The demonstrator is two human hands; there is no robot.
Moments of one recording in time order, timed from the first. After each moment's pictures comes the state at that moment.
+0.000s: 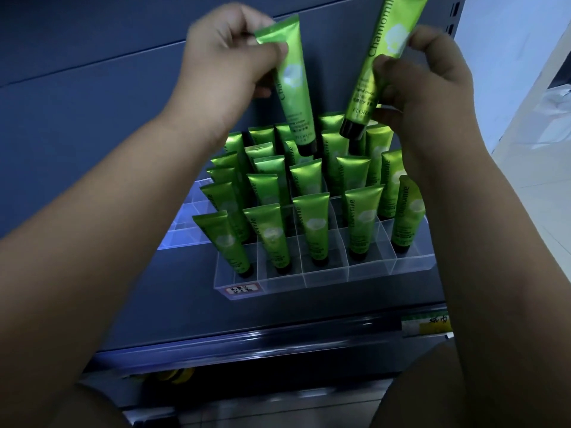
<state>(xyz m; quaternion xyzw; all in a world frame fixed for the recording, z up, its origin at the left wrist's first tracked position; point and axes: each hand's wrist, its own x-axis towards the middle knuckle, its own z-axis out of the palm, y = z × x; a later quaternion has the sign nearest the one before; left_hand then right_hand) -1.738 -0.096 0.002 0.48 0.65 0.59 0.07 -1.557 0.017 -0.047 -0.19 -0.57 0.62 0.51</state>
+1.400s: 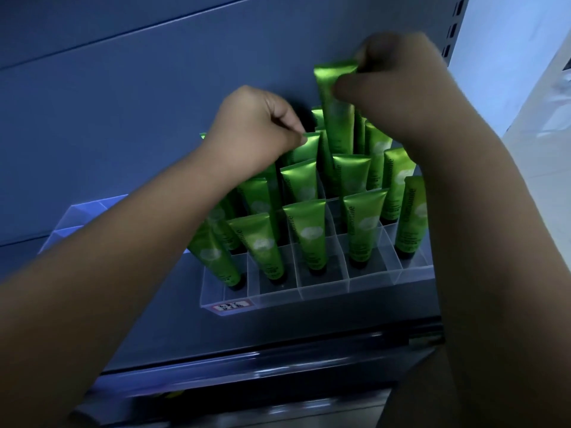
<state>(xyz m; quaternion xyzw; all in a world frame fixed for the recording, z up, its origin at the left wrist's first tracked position) -1.743 -0.071 -0.057 0.53 0.77 0.34 0.04 -1.588 0.050 -0.048 -0.31 -0.80 0.33 0.39</state>
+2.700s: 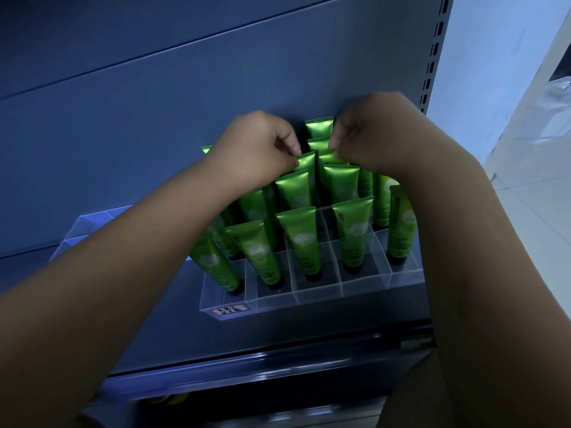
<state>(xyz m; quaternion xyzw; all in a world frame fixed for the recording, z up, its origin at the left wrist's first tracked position) -1.735 -0.071 -0.053 0.57 0.79 0.23 0.01 -1.572 0.050 -0.058 -0.29 -0.92 0.19 0.20</state>
